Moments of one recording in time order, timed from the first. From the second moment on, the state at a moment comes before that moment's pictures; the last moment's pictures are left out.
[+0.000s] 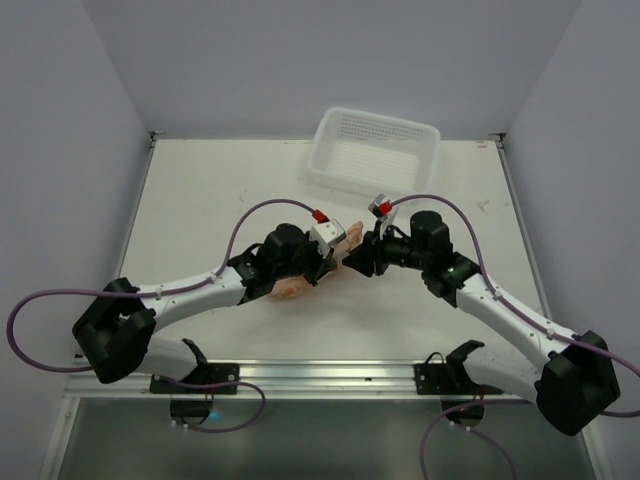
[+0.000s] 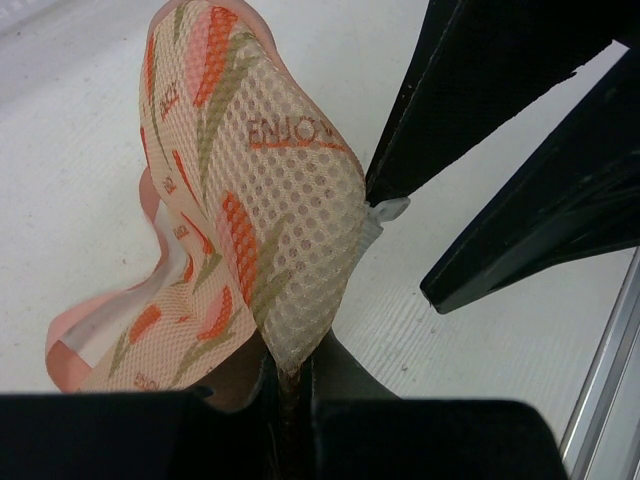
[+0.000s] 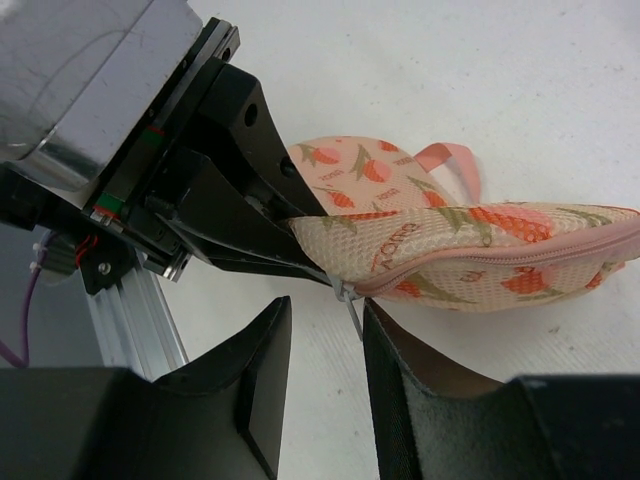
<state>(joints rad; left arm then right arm) -0.84 1.37 0.75 0.14 0.18 -0.02 0.55 1.08 0.67 0.02 -0.55 0.20</state>
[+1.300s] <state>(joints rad) -0.84 1.37 0.75 0.15 0.20 -0.01 0.54 1.02 0.64 0.02 -0.42 0.21</state>
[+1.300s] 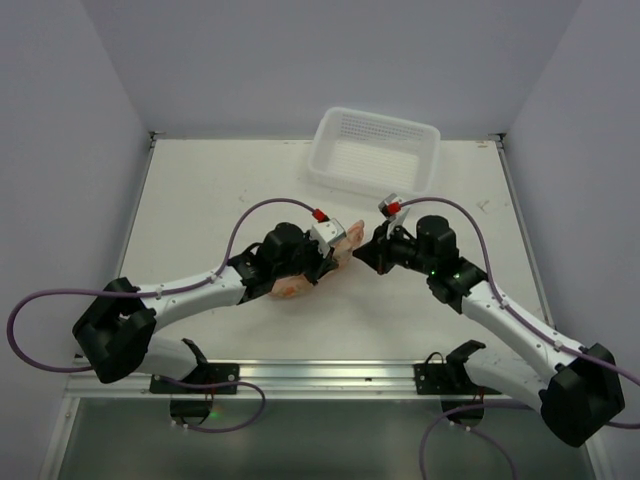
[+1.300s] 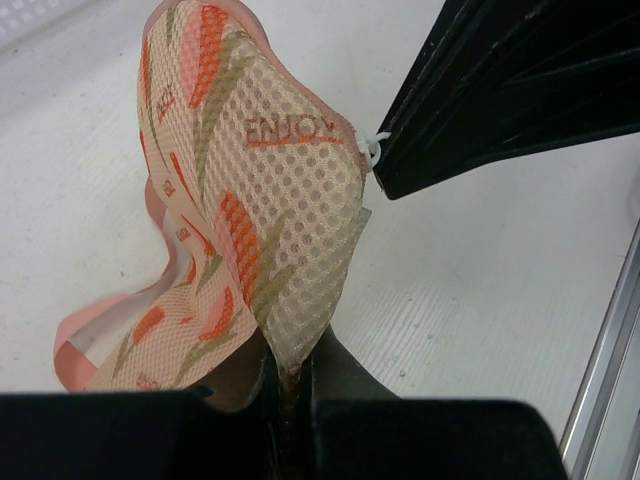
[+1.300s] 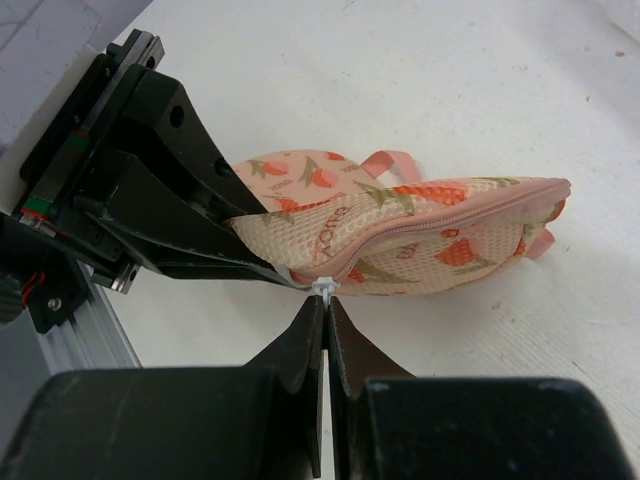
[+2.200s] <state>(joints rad) -0.86 1.31 0.75 0.16 0.23 -0.01 0.64 0.98 0.51 0.06 -0.34 0.41</state>
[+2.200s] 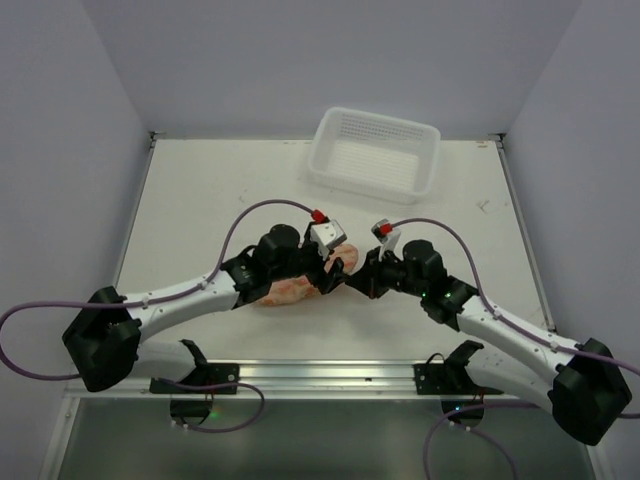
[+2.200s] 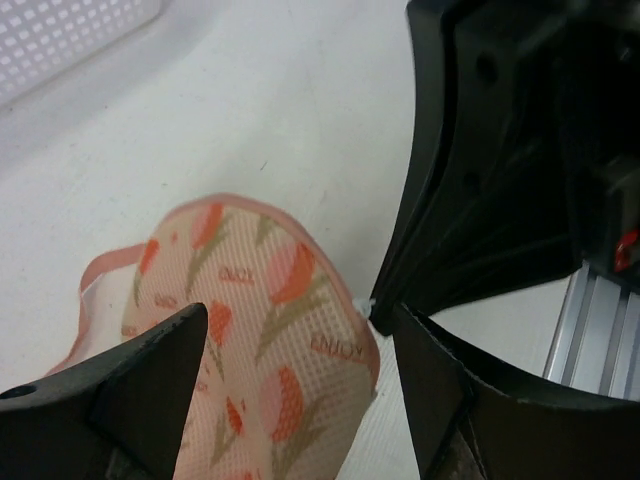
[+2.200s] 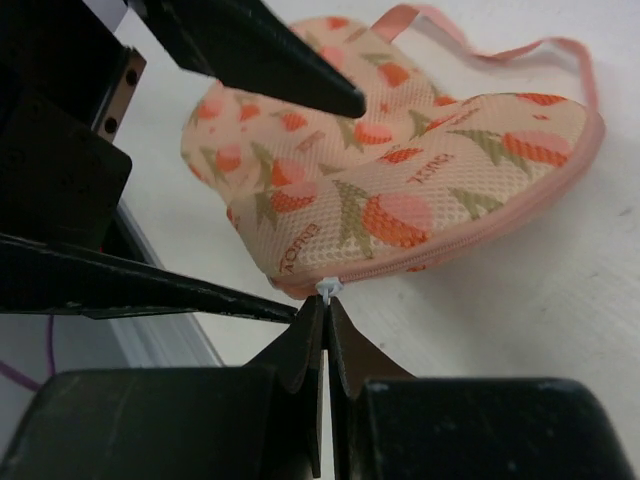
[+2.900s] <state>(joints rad) -0.95 1.32 0.67 0.07 0.12 -0.02 0.76 1.10 0.28 0.33 -0.20 0.61</state>
